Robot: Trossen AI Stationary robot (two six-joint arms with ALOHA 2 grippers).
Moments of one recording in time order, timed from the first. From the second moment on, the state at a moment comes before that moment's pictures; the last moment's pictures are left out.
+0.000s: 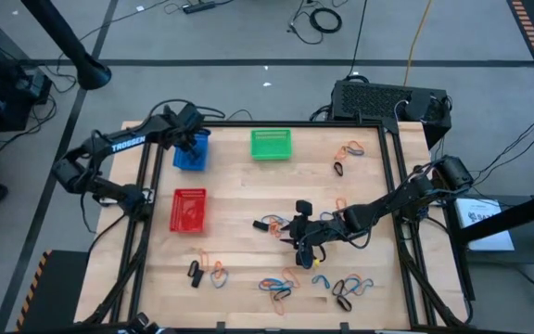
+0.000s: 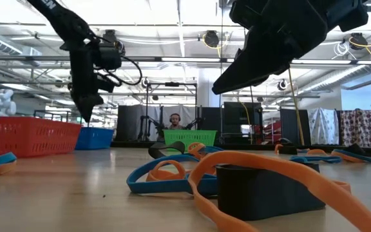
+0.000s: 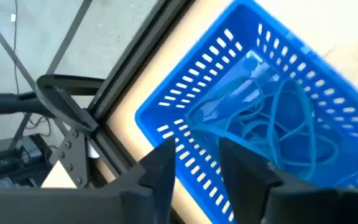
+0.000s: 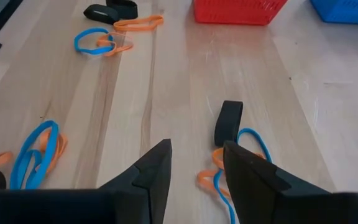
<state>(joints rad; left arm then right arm) 0.83 1.37 0.87 -0.71 -0.37 0.19 0.34 1.62 0.84 0.14 0.31 0.22</state>
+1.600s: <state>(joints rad) -0.46 1.43 0.56 0.65 -0.03 0.11 0.84 1.69 1.11 -0.79 0.01 0.91</state>
